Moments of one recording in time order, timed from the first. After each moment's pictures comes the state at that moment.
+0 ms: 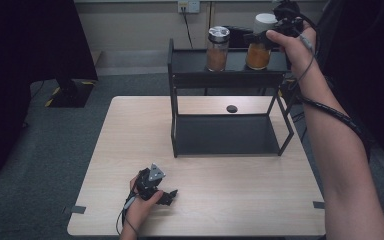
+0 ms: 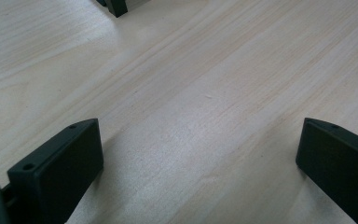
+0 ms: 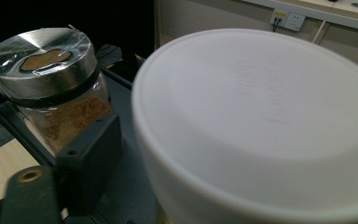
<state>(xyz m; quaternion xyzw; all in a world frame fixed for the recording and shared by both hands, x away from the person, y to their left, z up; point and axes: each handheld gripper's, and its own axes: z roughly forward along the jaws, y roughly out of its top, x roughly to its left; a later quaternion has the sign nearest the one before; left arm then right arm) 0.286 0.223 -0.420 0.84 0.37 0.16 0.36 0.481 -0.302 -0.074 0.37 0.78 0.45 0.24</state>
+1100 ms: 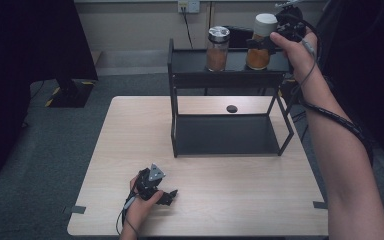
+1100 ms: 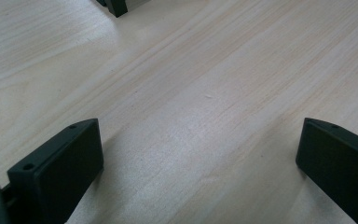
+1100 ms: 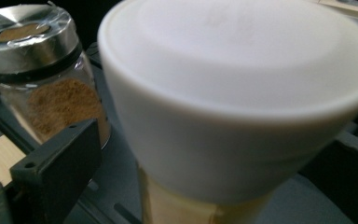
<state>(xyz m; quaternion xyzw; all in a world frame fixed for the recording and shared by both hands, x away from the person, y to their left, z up) 0.286 0.223 -0.420 0.84 0.37 0.16 0.36 0.472 -0.307 -0.083 0.38 0.77 0.45 0.25</state>
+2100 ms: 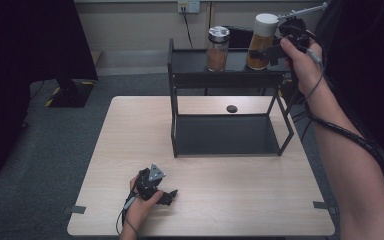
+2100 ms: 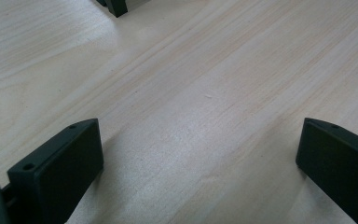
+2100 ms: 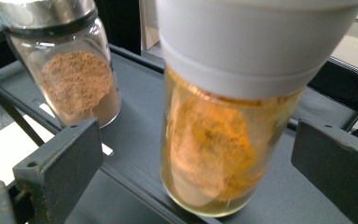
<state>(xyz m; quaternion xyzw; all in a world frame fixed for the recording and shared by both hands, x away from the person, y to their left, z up) 0.286 0.223 -0.420 0.84 0.37 0.16 0.36 0.443 -0.306 -0.096 0.39 0.77 0.44 0.25</state>
